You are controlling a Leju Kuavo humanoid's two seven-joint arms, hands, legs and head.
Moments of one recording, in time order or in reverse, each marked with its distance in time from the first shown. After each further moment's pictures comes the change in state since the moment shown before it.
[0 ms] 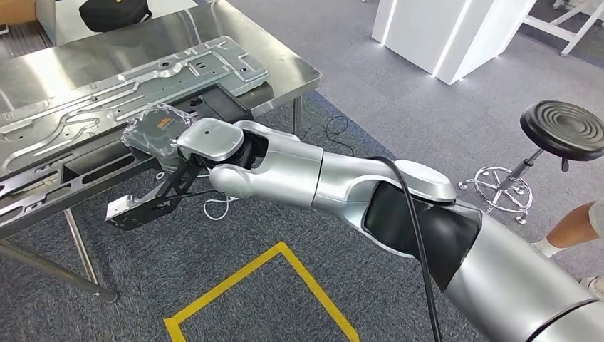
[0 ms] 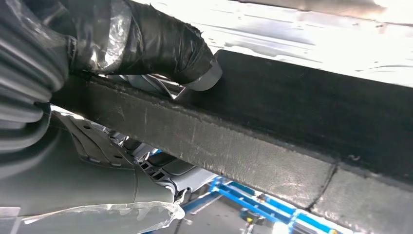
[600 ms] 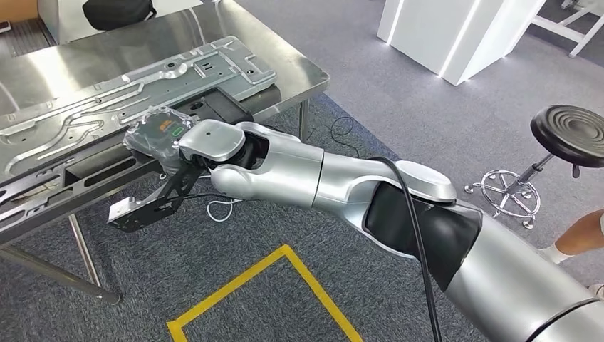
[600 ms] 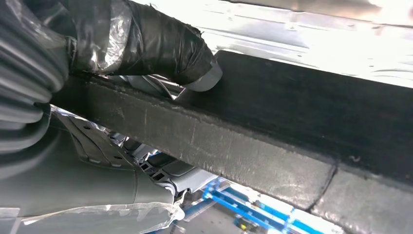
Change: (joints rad) left arm -0.001 -0.006 -0.002 0.000 0.002 0.000 0.002; right arm 0.003 -0.002 0.000 0.002 -0.011 0.001 -0.005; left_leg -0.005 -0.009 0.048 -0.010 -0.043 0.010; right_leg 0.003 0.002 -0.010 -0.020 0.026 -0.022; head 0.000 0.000
